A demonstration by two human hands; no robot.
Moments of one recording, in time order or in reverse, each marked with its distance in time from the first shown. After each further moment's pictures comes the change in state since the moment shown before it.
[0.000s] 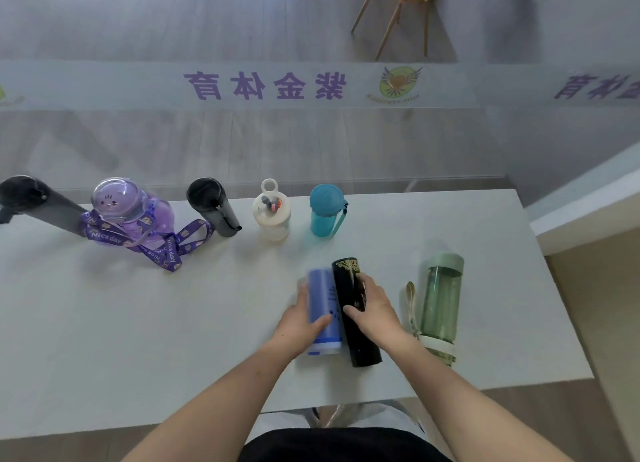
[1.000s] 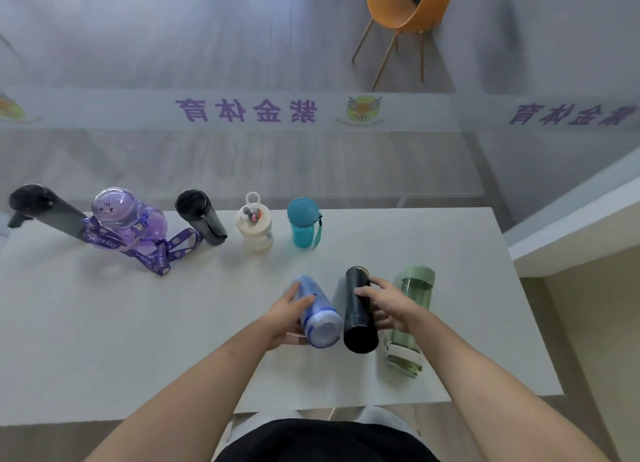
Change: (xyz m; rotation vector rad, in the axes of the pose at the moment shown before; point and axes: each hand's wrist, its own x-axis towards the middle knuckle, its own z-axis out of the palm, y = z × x) left_hand -0.018 0.070 -0.002 -0.729 -0.128 -0.350; right_hand 0.007 0.010 -0.108 0.504 -0.225 0.399
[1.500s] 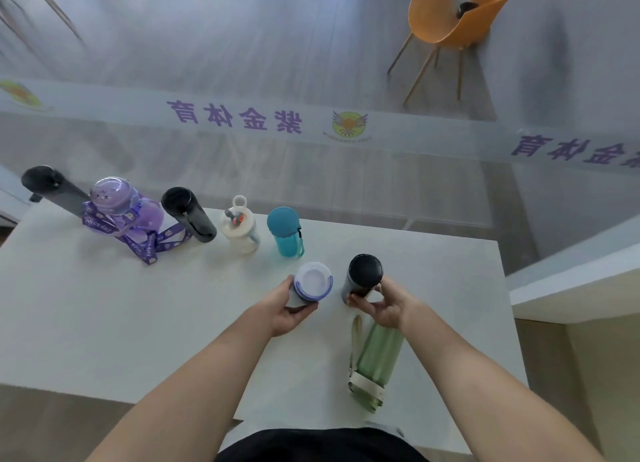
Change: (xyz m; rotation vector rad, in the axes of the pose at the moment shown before) left_hand 0.038 0.052 0.074 -0.766 0.146 -0.170; right_hand 0.044 -0.052 -0.079 0.580 -0.197 0.287
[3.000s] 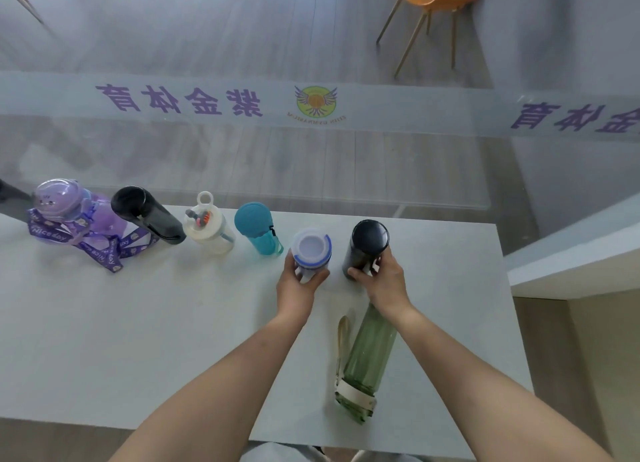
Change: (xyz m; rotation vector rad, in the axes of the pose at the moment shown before) left_hand 0.055 -0.039 0.066 0.529 0.088 0.856; right_hand 0.046 -0.015 -0.031 -0.775 0.268 -1.096
